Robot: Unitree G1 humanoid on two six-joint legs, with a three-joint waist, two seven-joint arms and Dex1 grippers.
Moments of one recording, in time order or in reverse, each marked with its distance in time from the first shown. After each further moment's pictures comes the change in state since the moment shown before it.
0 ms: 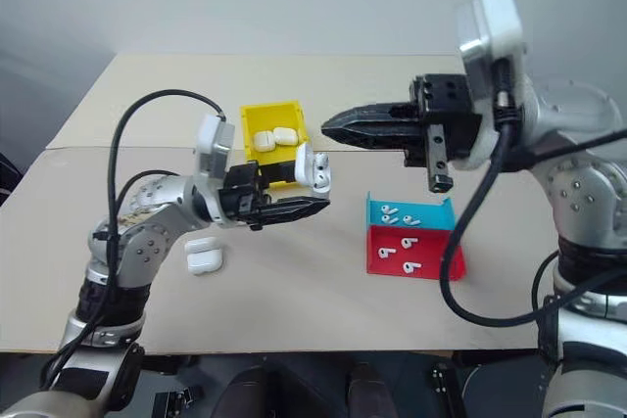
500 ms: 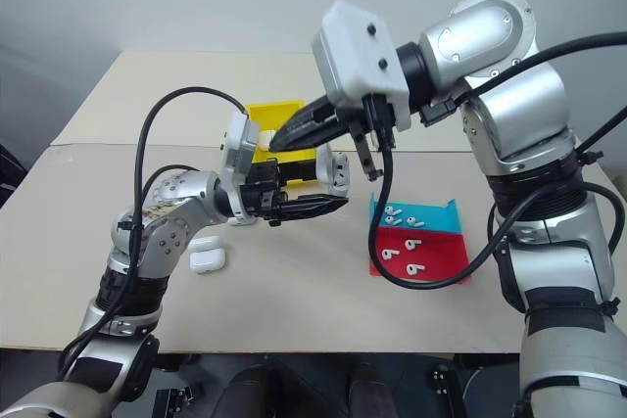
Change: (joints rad) left arm -0.029 -0.039 -0.031 0.041 0.037 -0.002 0.006; right arm -0.240 0.114 0.295 0.233 -0.421 -0.453 0.369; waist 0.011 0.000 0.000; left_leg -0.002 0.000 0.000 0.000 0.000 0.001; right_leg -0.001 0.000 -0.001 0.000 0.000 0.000
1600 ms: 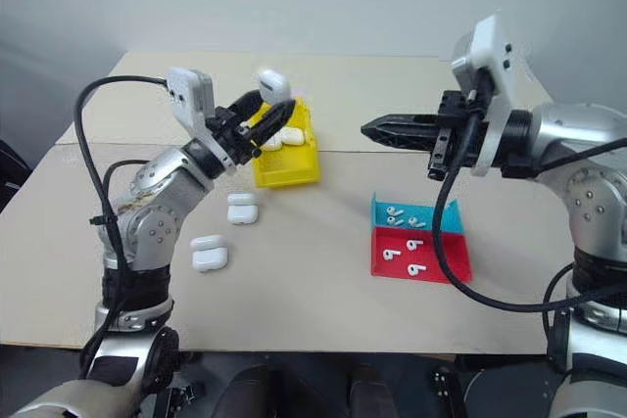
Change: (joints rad) left arm -0.050 -0.147 0.214 0.048 0.192 -0.012 0.665; right arm 0.435 -0.148 -0.465 -0.348 0.382 0.784 -0.637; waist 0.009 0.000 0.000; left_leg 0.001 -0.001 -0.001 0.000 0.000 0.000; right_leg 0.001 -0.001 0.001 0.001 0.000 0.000
